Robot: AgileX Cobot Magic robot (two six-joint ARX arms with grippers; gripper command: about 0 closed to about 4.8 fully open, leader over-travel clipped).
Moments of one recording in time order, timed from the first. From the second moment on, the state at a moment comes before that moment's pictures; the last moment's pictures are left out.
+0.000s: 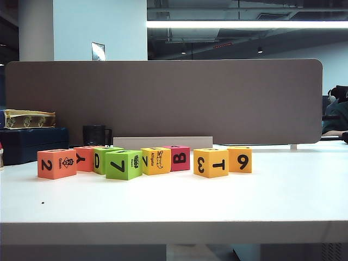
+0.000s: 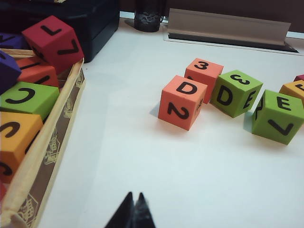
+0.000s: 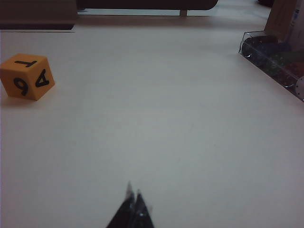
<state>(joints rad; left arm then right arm) -0.04 0.00 0.01 -0.19 -0.01 -0.08 -0.01 0.01 0.02 -0.21 0.04 -0.01</state>
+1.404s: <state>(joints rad) -0.04 0.00 0.01 -0.19 0.00 -0.11 -0.01 0.01 0.05 -0.18 0.00 0.11</state>
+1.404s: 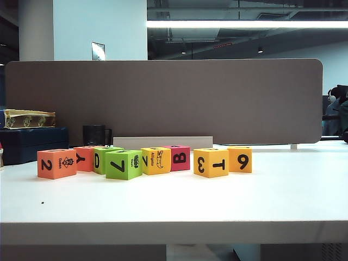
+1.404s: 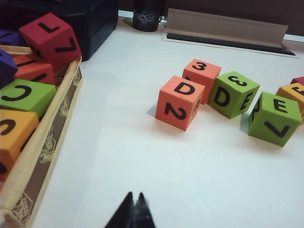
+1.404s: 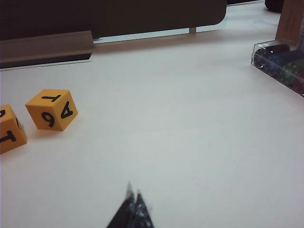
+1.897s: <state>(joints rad) -0.04 0.00 0.10 -0.20 0.00 -0.15 -0.01 0.01 0.16 -0.29 0.00 0.13</state>
